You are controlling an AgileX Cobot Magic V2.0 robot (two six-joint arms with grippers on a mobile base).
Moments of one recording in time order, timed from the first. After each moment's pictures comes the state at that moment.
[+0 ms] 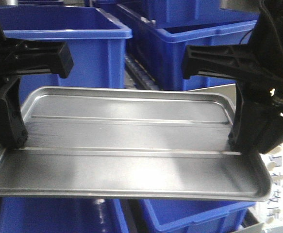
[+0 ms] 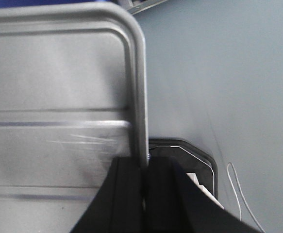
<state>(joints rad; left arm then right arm) -0.91 1.30 -0.91 0.23 0.93 -0.90 0.77 1.29 -0.85 -0.19 0.80 0.97</state>
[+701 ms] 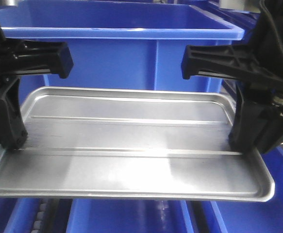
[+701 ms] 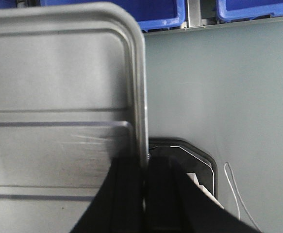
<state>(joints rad) -0.91 1.30 -0.91 0.22 0.93 -0.90 0.77 1.29 -0.85 -0.19 0.80 0.97</state>
